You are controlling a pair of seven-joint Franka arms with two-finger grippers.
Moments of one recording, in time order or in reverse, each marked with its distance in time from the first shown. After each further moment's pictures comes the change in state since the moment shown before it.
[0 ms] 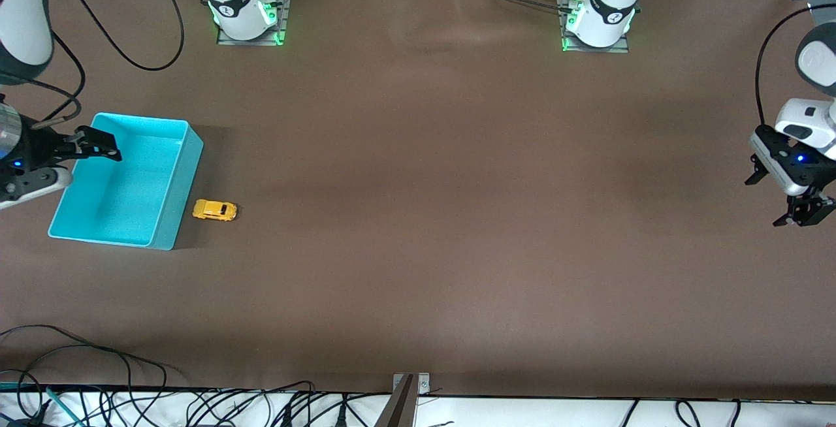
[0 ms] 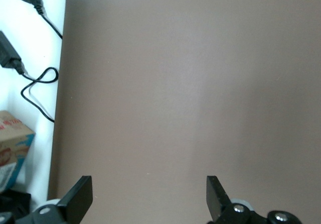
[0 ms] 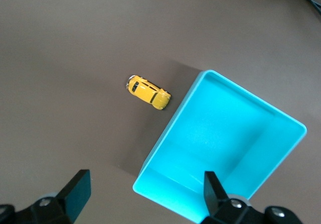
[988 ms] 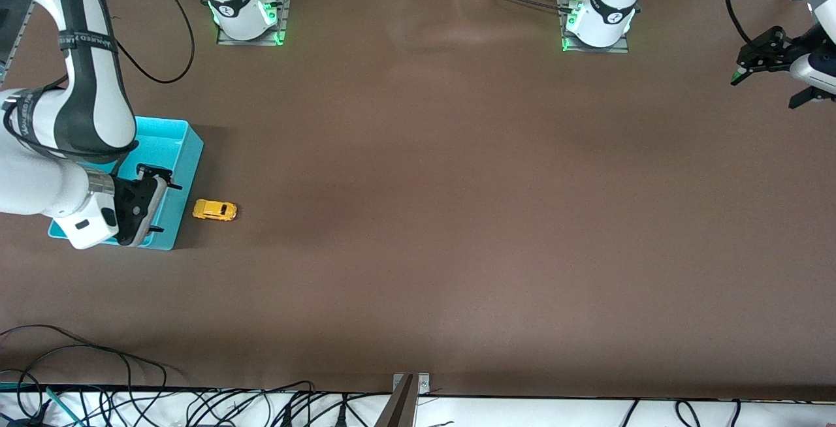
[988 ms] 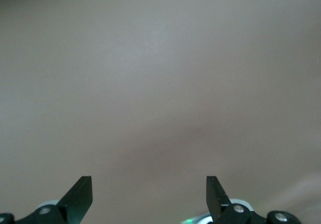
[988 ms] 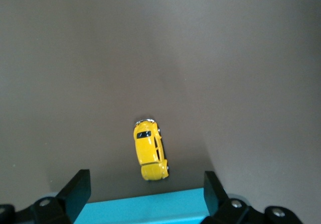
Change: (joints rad) left arm -0.084 -0.158 -0.089 0.341 0.008 -0.822 -1.223; right arm 0.013 0.188 0.003 -0.093 0.182 0.288 -0.813
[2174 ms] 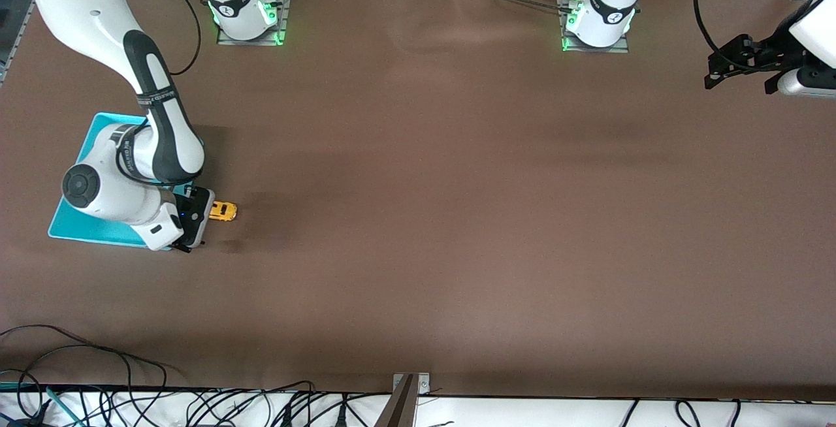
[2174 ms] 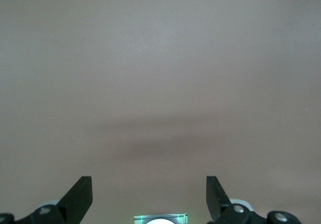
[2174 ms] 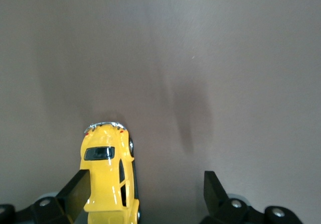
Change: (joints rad) left arm -0.055 0.049 -0.021 0.080 0.000 -0.049 -0.305; right arm 0.029 0.108 0.001 -0.301 0.001 0.501 -0.172
